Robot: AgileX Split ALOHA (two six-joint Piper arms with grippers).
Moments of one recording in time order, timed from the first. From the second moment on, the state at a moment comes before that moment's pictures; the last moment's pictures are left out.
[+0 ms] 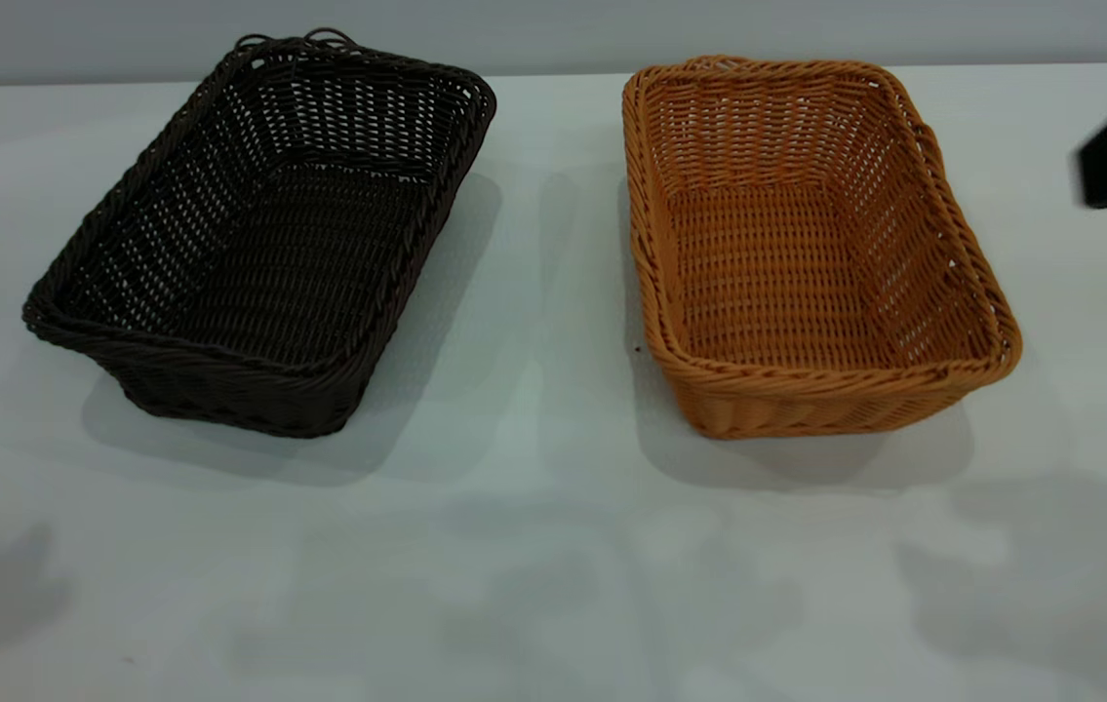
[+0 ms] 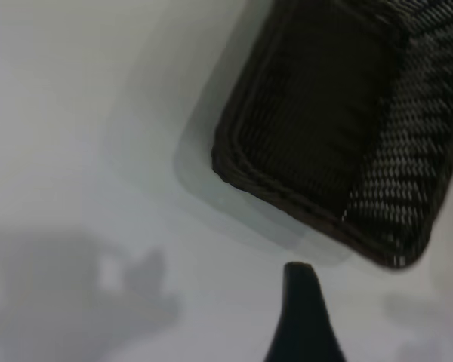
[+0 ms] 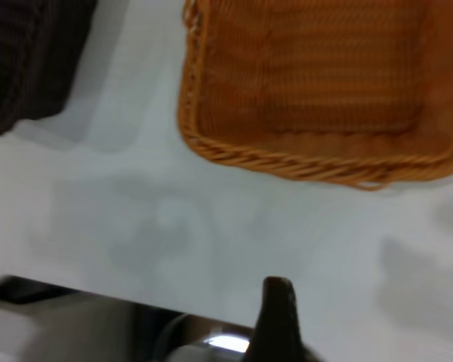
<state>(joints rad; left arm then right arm) 0.08 1.00 -0.55 -0.35 0.44 -0.06 0.08 1.25 -0.52 0.80 0.56 -0.55</state>
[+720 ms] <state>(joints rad) 0.08 1.54 -0.55 -0.48 0.15 -0.53 0.08 1.65 -0.54 1.64 0.61 -0.63</state>
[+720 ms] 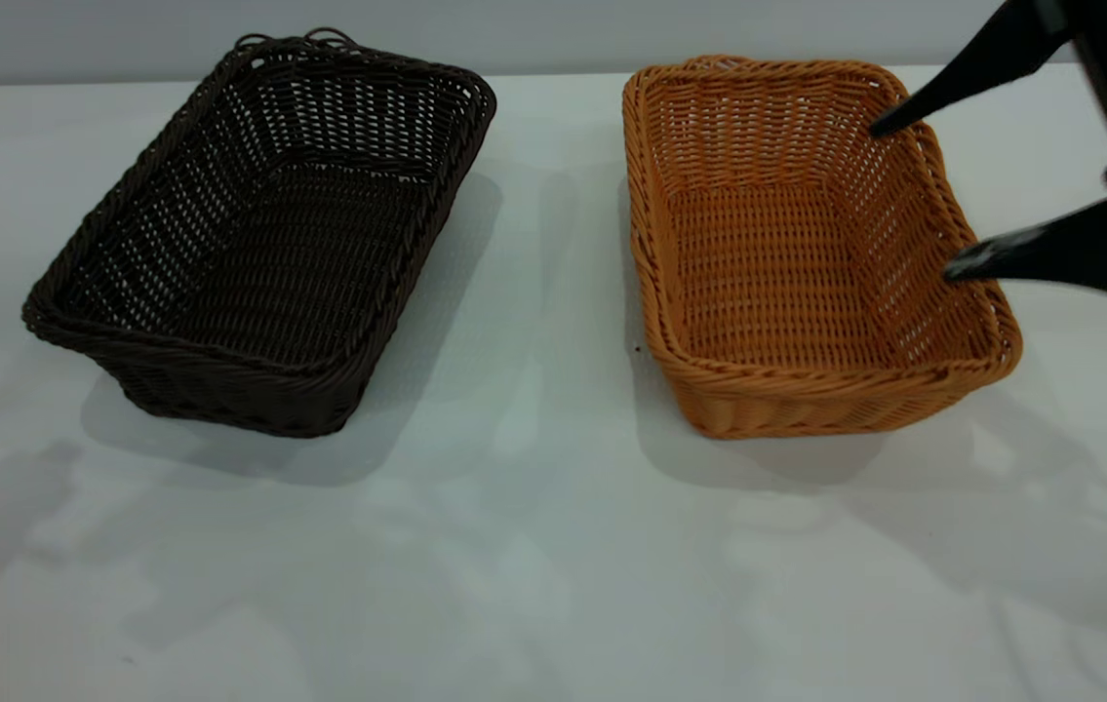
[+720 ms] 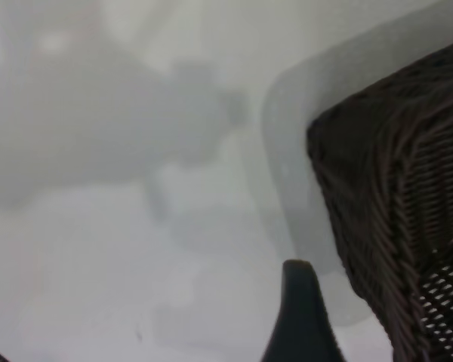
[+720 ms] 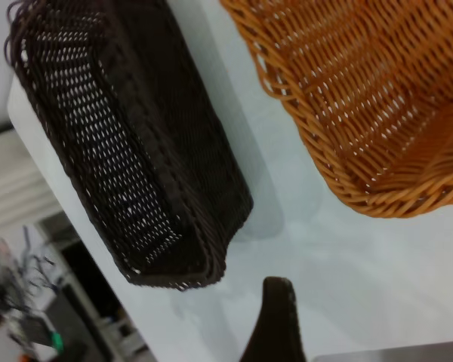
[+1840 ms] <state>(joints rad) -0.05 1.76 -0.56 -0.54 -0.08 -0.66 0.22 1.99 -0.65 1.81 0.46 -0.45</state>
